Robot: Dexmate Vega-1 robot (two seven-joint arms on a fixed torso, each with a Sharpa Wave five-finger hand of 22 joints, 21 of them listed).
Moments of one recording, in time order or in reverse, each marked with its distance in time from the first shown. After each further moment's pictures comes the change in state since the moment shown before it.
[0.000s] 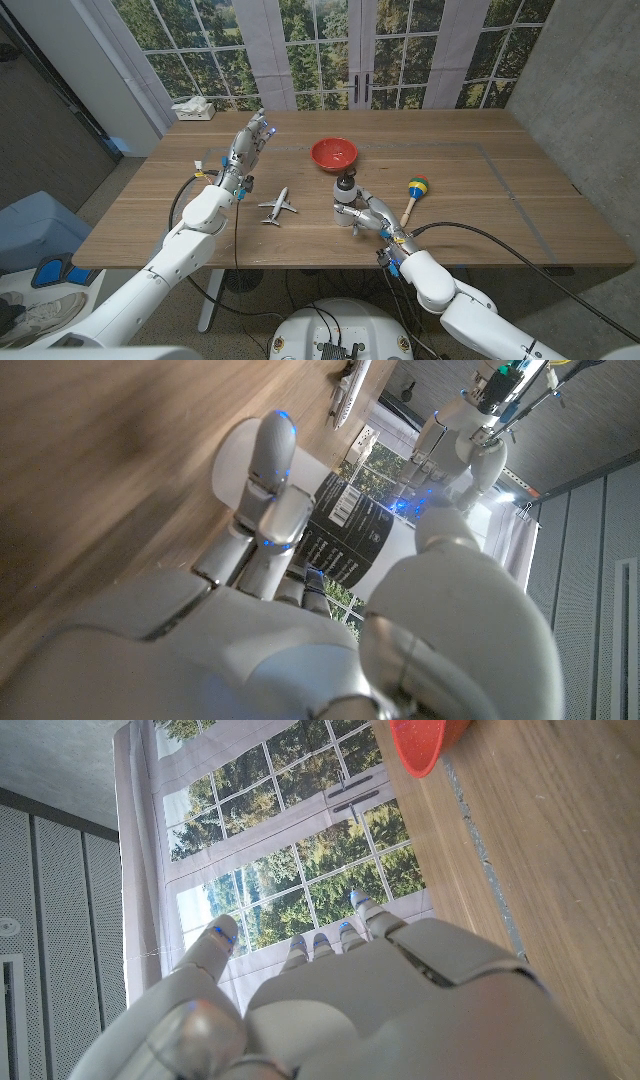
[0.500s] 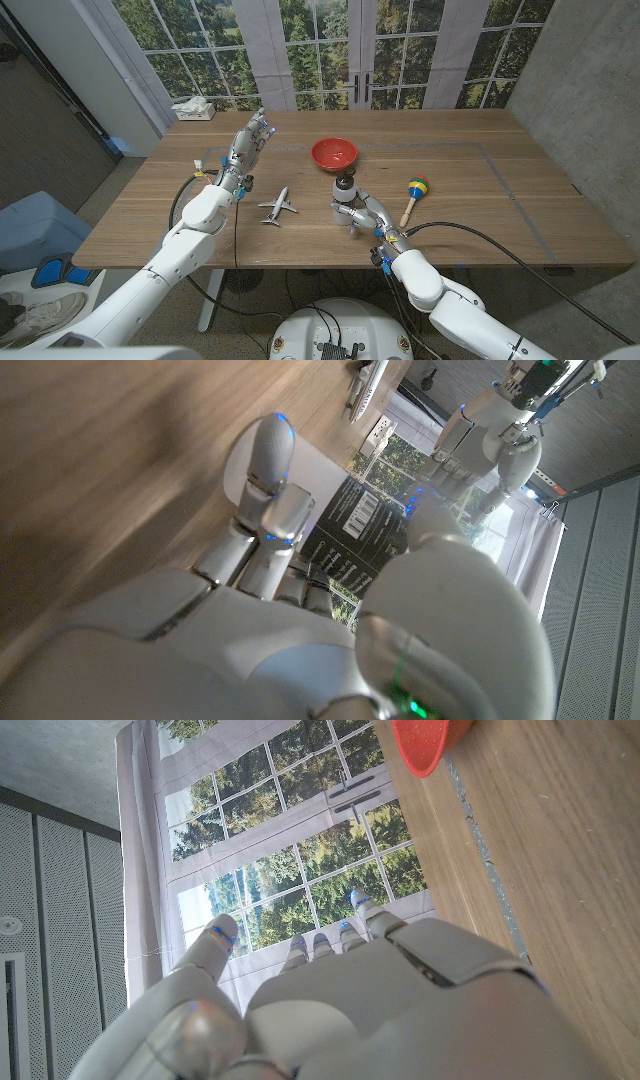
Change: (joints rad) left arm -0.001 0.001 -0.002 0.001 -0.006 -0.001 -0.006; left_hand 0.000 0.000 -0.004 -0.004 0.000 0.000 0.000 0.000 0.000 0.000 0.000 0.000 0.000 0.000 0.000 0.000 0.000 0.000 0.000 0.000 0.000; right arm 0.023 0.052 -0.028 0.025 -0.036 -0.051 -0.066; right_hand 0.056 0.056 0.026 -0.003 -0.030 0.171 -0.081 0.053 0.005 0.125 -0.001 0.029 0.003 -0.012 0.002 -0.009 0.000 -0.022 0.007 0.050 -0.001
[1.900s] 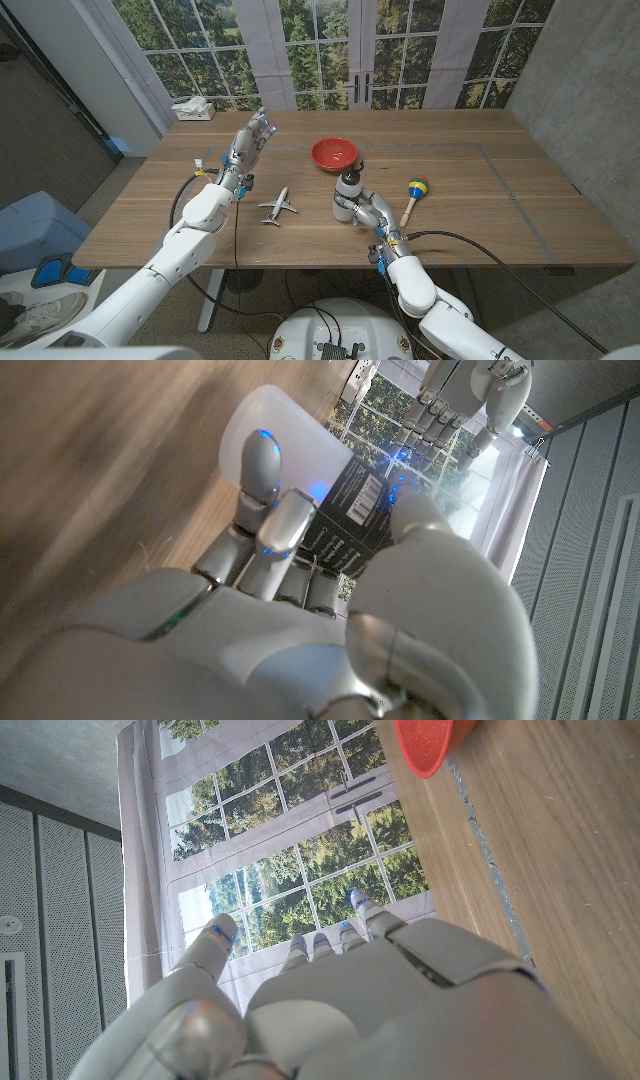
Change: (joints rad) left arm -0.007 -0.002 0.003 0.001 -0.002 0.005 -0.002; left_hand 0.000 0.000 -0.003 -0.011 0.000 0.000 0.000 0.000 0.000 0.000 0.000 0.000 0.000 0.000 0.000 0.000 0.000 0.000 0.000 0.000 0.000; right arm -0.028 0.082 0.028 0.108 -0.035 0.218 -0.080; right_hand 0.085 0.085 0.062 -0.015 -0.056 0.416 0.074 0.144 0.012 0.382 0.053 0.157 0.155 -0.005 -0.005 0.024 0.006 -0.098 0.041 0.174 0.019
